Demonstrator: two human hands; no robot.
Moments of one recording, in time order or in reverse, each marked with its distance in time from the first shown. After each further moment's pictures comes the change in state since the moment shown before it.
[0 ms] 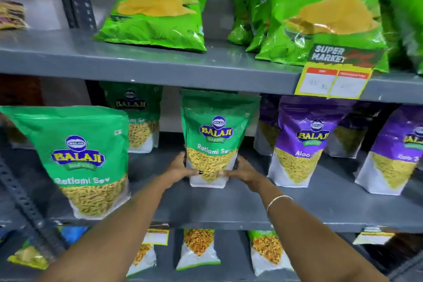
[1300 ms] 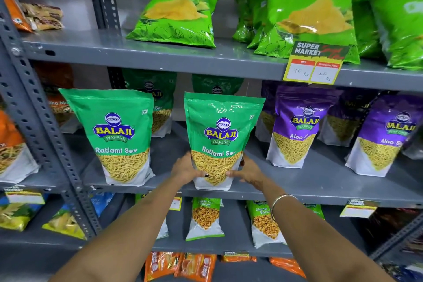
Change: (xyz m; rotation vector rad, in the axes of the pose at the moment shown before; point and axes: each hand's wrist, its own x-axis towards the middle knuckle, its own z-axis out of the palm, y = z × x) left_hand -0.089 -0.011 0.015 0.292 0.153 0.017; right_hand -0.073 0.017 0.017 -0.175 0.034 -0.034
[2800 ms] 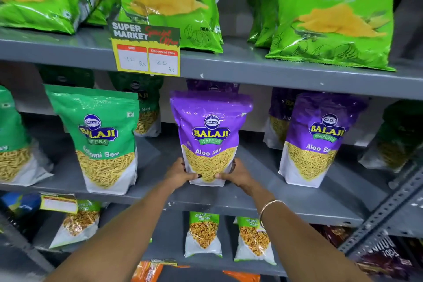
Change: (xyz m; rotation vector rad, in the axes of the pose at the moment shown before) left_hand 0.030 0.168 0.213 -0.286 -0.007 -0.146; right_hand 0.031 0.125 -0.235 0.080 -0.032 0.083
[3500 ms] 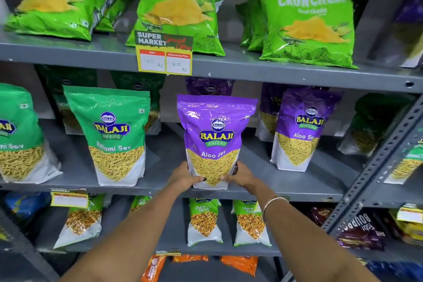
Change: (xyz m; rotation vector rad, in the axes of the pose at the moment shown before) left_hand -0.054 -0.008 -0.001 0.214 -0.022 0.074; right_hand -0.054 0.011 0.005 -0.028 0.024 0.033
